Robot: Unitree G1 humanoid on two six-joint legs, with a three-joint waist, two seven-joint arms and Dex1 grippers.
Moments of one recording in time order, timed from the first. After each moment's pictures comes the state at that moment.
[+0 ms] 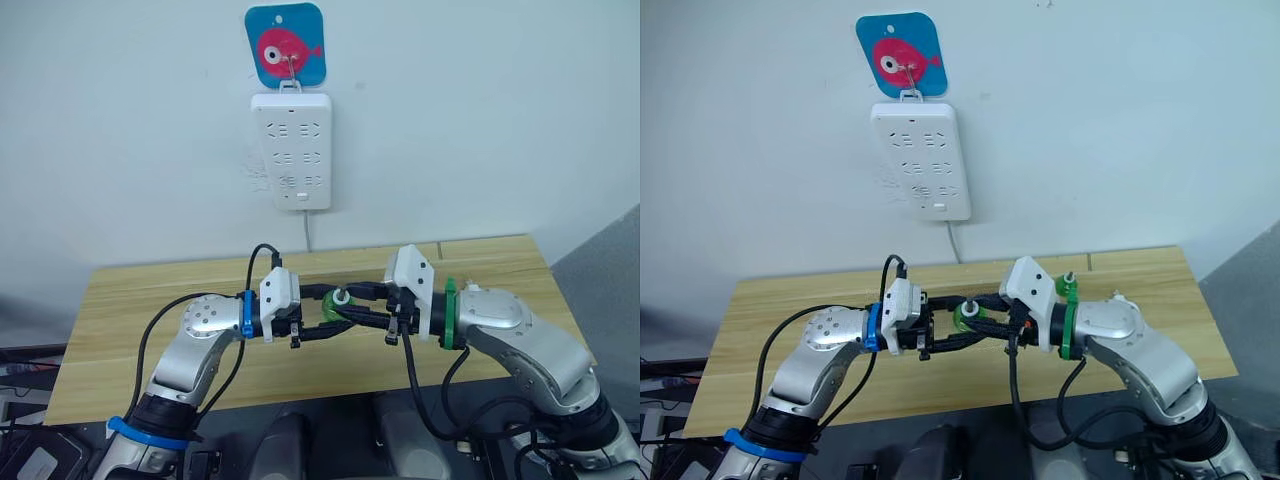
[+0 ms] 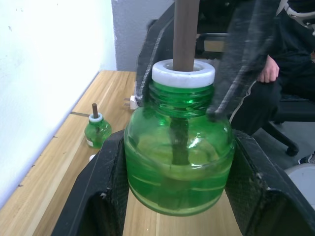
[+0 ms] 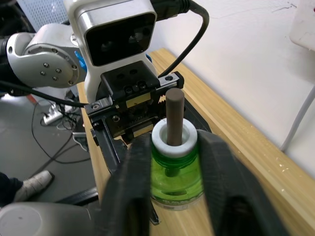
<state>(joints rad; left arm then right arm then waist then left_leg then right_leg) -0.24 0.47 -0.17 -0.11 -0.35 0.07 -1.15 -0.35 -0.53 0.28 -0.61 0.48 0.74 0.70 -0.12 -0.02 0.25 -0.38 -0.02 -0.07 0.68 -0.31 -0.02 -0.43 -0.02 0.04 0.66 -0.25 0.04</state>
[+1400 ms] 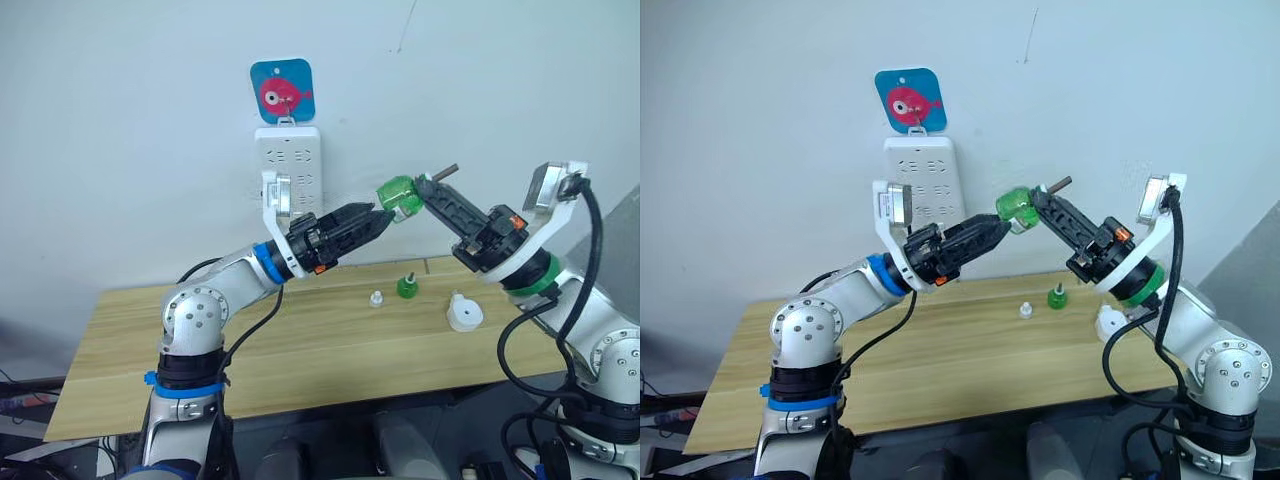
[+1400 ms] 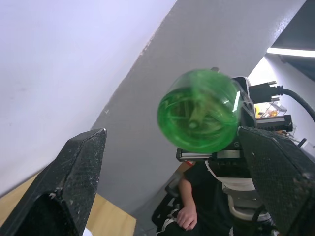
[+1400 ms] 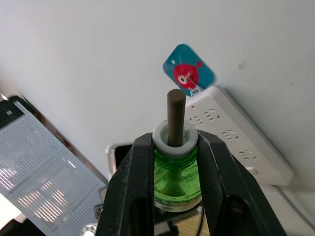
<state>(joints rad) -0.53 0.20 0.13 -0.25 -1.19 0.96 -0.48 -0.35 -0.40 -0.27 -0.56 1.71 0.79 -0.11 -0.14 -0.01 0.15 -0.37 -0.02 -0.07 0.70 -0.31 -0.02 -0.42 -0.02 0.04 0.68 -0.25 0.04</state>
